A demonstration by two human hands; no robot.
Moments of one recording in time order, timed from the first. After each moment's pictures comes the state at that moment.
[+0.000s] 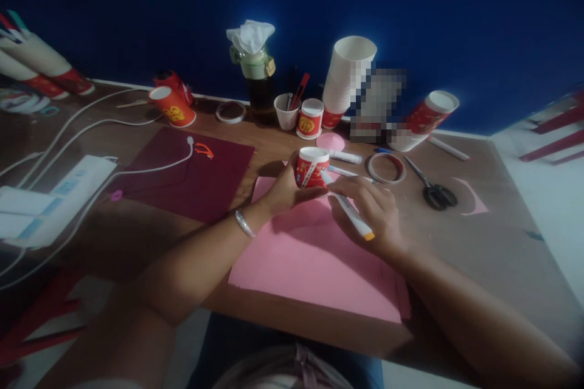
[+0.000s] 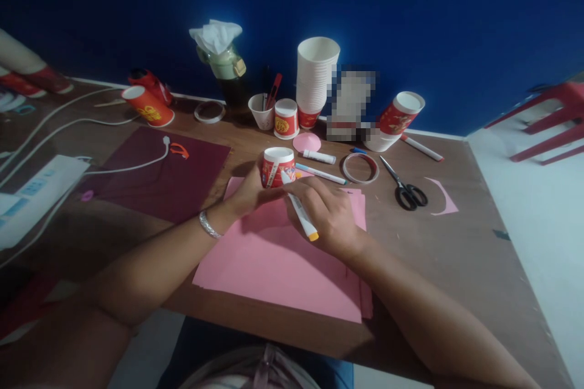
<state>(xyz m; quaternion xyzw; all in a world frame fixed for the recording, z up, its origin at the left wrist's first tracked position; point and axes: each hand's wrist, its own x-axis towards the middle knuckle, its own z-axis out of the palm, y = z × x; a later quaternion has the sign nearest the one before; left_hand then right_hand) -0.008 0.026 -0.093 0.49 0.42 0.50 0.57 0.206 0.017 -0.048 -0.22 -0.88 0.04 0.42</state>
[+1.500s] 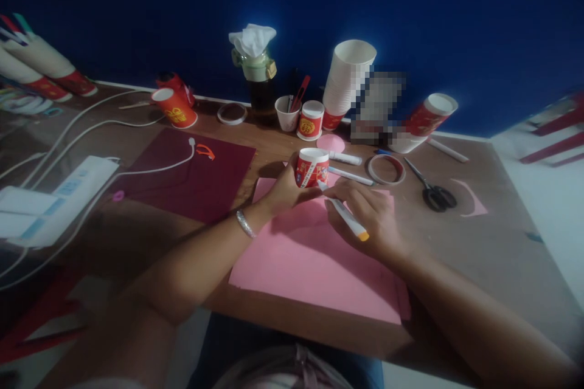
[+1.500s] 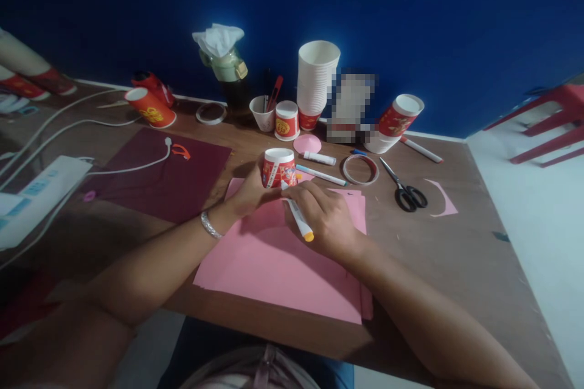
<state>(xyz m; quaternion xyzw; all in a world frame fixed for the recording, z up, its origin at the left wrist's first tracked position) -0.010 0.031 -0.107 0.50 0.45 0.49 0.55 0.204 0.013 -0.045 -0.22 -0.89 0.06 0.39</state>
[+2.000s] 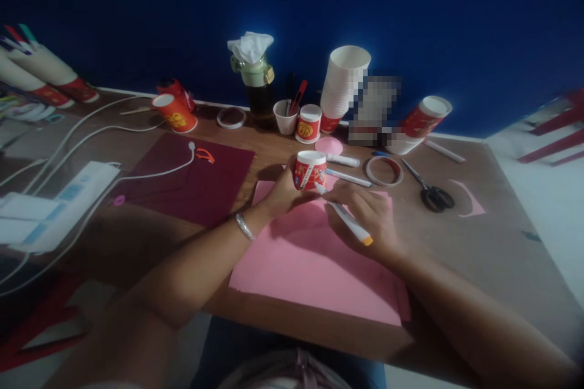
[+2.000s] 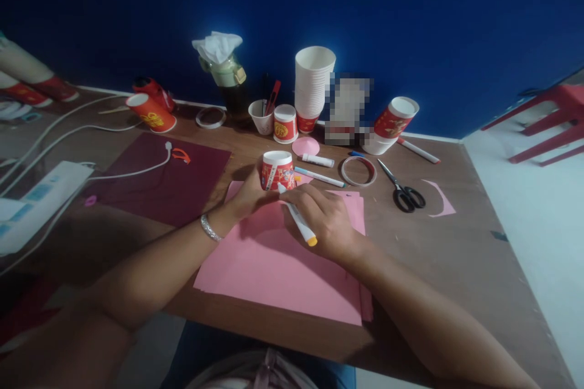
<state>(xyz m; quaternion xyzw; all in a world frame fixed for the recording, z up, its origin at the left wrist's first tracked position) -0.010 0.027 -0.095 0.49 0.44 0.50 0.57 0.206 0.014 -0.045 -0.21 -0.88 0.07 0.41</state>
